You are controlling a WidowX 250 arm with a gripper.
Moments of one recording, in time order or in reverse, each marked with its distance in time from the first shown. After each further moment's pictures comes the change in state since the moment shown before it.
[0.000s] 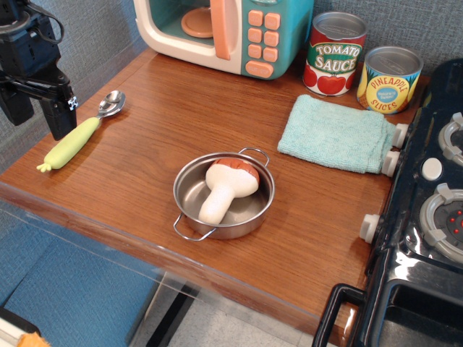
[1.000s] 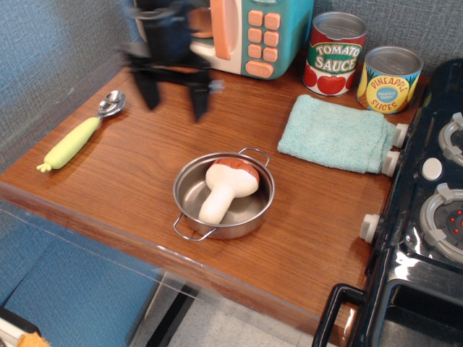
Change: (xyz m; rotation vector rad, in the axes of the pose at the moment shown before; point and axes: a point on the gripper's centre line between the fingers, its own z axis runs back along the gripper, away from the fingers) arm 0.081 -0.132 0.004 -0.089 -0.068 -0.011
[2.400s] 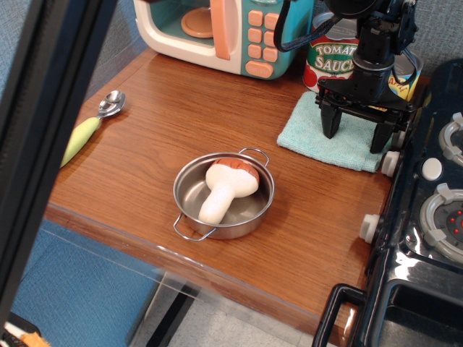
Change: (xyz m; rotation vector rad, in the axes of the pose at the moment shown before) arm 0.093 -0.129 -0.088 0.079 0.008 -0.034
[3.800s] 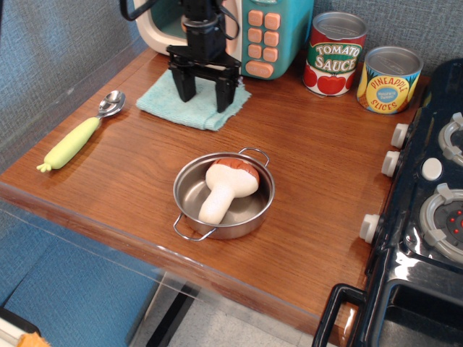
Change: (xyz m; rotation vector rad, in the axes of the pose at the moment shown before) arm -0.023 0.196 0.000 -0.027 0.100 0.057
